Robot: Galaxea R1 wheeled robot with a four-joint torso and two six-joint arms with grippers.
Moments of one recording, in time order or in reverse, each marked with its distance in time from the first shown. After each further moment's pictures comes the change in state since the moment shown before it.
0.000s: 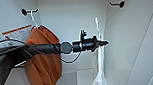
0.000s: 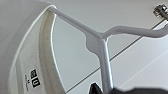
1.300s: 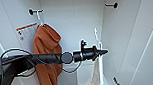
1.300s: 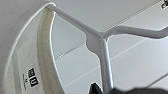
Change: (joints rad) left arm 0.145 0.015 0.024 0.034 -0.034 0.016; right arm -0.006 0.002 0.000 0.000 0.006 -0.003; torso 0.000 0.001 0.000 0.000
